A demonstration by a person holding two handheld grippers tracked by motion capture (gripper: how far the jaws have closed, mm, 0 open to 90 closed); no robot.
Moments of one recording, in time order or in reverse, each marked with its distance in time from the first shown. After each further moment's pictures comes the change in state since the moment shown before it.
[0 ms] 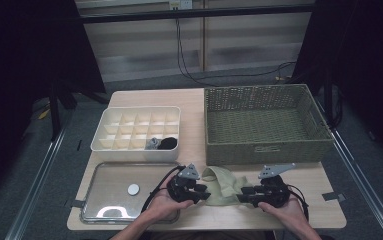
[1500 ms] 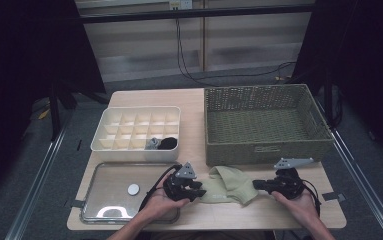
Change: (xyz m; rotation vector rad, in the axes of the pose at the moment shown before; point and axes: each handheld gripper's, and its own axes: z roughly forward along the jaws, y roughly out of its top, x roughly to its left) left arm 0.005 -0.003 -0.006 0.003 0.072 0.020; right arm -0.035 -0.006 -0.024 -0.054 -0.110 0.087
